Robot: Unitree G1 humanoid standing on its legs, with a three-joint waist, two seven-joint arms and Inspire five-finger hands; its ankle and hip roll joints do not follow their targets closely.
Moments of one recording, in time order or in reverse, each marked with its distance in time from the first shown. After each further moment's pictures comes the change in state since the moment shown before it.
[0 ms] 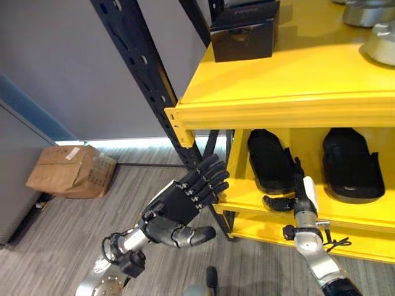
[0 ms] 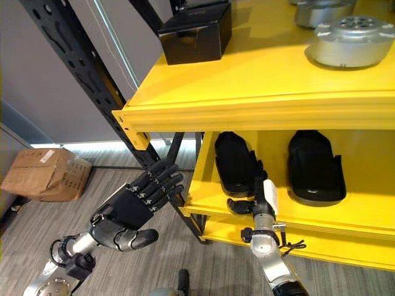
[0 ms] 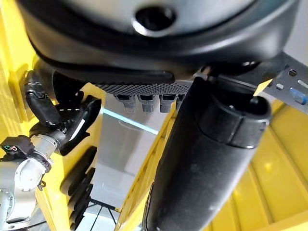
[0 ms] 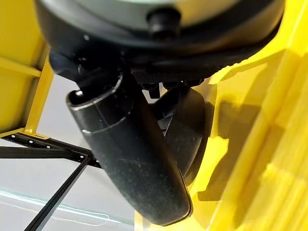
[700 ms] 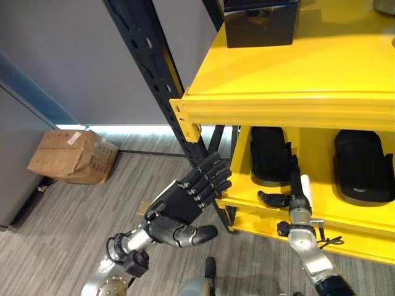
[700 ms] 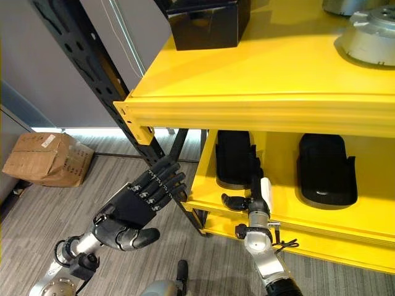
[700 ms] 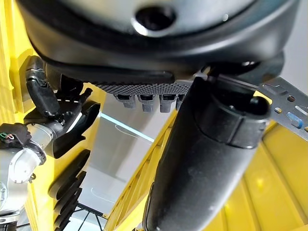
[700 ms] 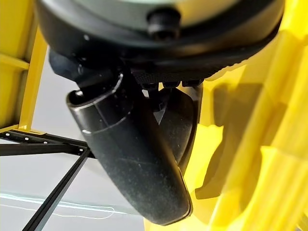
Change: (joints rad) left arm -0.008 -0.040 -0.011 0.006 0.000 0.002 -0.008; right arm -0.023 0.072 0.016 -0.008 0.059 -0.020 -0.018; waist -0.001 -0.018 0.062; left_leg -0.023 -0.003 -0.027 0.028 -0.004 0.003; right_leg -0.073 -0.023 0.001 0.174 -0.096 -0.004
